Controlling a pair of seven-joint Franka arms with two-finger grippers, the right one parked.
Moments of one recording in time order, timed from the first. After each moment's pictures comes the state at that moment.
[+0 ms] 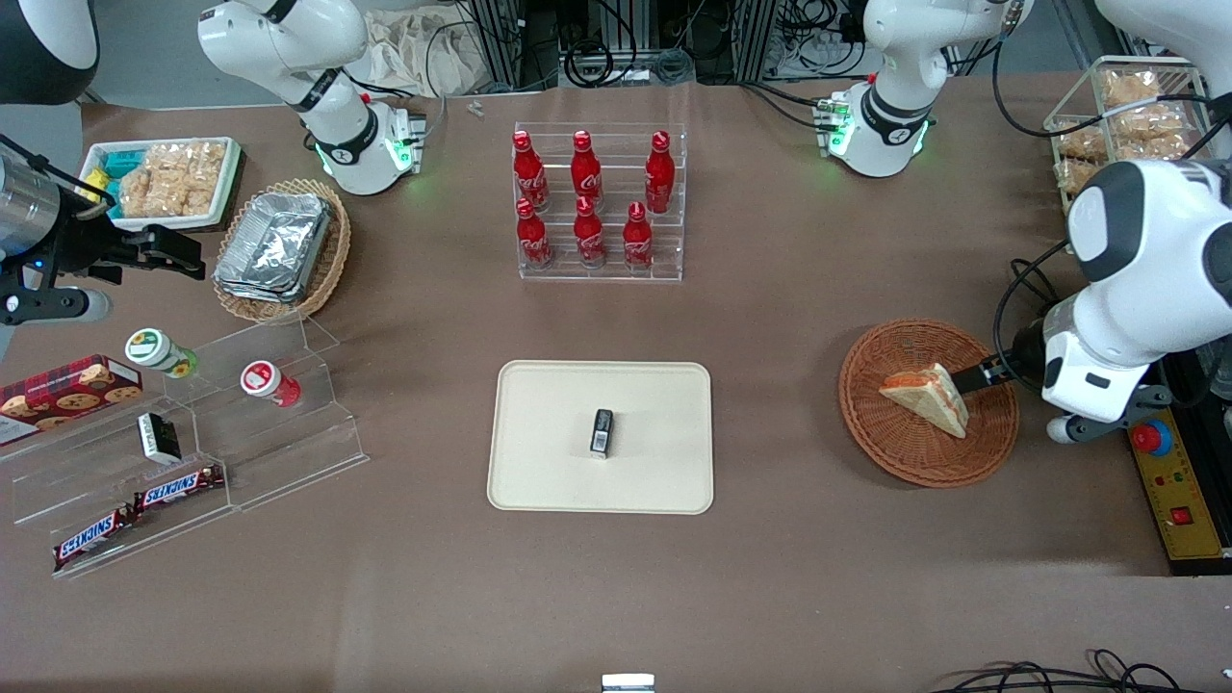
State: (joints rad) arm 0.17 0.20 -0.24 -1.83 0.01 1.99 -0.55
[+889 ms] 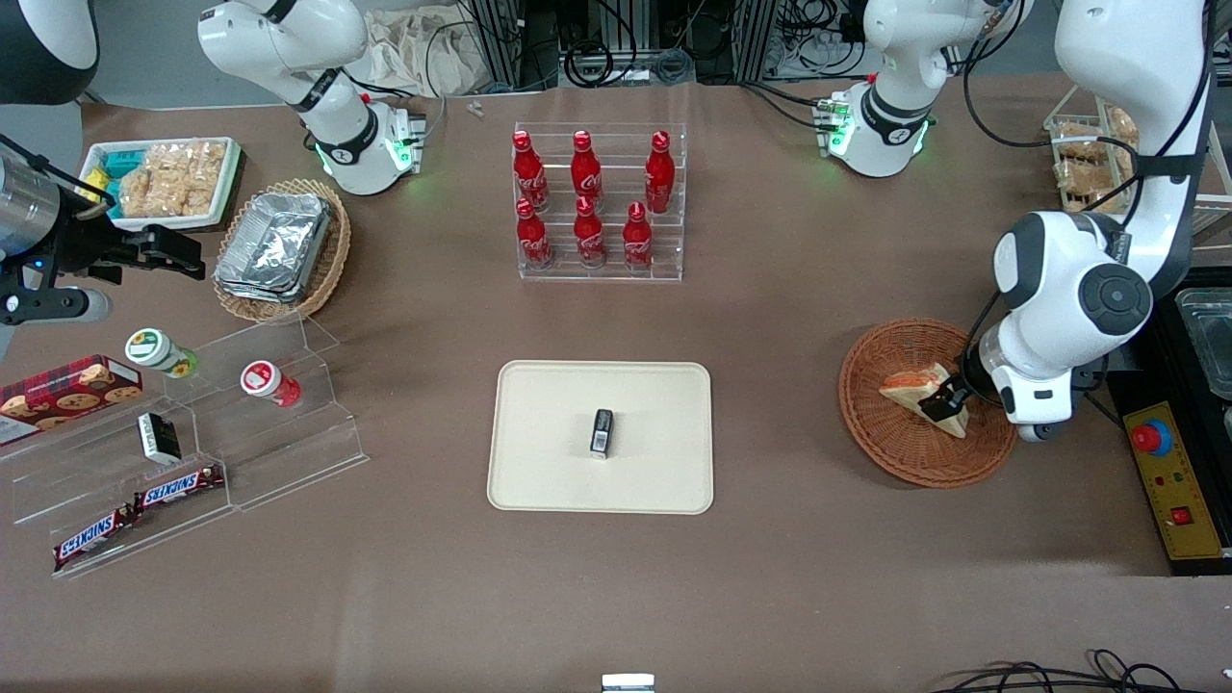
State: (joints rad) arm 0.17 0.25 -0.23 -2.08 0.07 2.29 -0.92
